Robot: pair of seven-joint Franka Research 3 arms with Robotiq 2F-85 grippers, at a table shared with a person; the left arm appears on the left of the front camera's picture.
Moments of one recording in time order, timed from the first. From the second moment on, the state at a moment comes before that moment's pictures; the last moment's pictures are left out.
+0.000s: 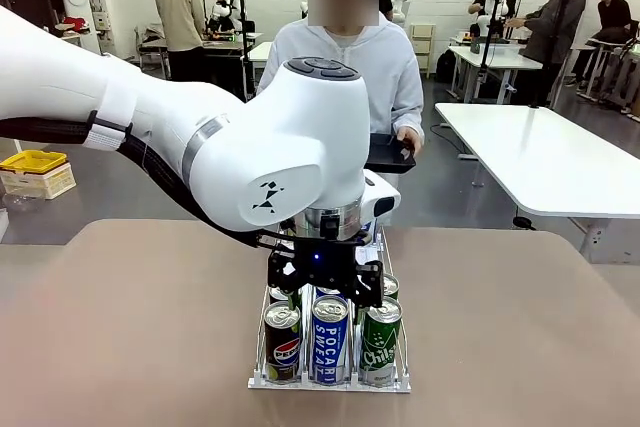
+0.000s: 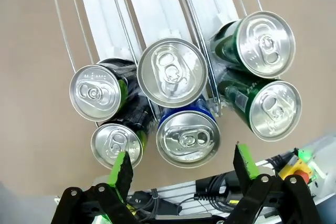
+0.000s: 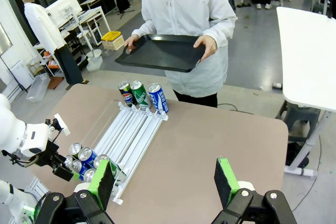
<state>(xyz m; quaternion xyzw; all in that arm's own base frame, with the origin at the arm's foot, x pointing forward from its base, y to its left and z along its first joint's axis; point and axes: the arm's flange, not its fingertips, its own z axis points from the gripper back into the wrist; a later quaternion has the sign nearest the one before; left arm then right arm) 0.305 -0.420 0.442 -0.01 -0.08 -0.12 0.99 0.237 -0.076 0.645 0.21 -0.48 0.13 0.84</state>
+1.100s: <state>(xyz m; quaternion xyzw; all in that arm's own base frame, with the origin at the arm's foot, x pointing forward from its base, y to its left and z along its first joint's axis) 0.312 -0.422 0.433 0.00 -0.07 -0.06 1.00 0.237 -0.076 0.645 0.21 -0.48 0.13 0.84</state>
